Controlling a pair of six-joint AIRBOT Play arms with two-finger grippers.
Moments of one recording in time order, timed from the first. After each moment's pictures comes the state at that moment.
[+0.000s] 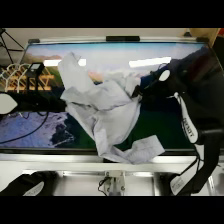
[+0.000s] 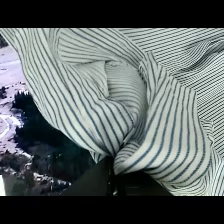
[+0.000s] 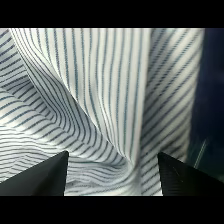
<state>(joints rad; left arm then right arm) -0.31 -0.95 1.10 1.36 -1.14 -1.61 0.11 -1.88 1.59 -1.02 1.17 1.69</state>
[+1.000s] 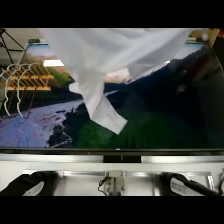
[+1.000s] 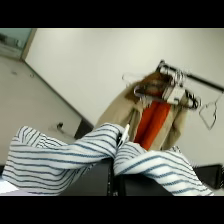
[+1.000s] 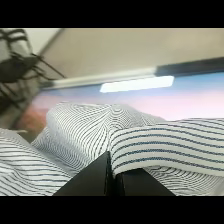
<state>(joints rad) -0.29 -0.97 1.67 0.91 -0.62 -1.44 -0.19 -1.29 1.95 -0.87 1.14 1.44</state>
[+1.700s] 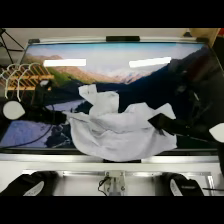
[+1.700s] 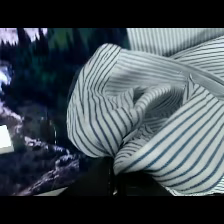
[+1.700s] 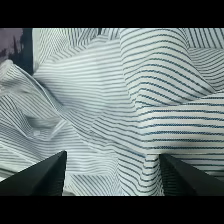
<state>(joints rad) -0.28 -0.93 0.92 1.37 -1.23 -1.59 -0.05 -0.65 0.70 -0.93 1.18 1.58</state>
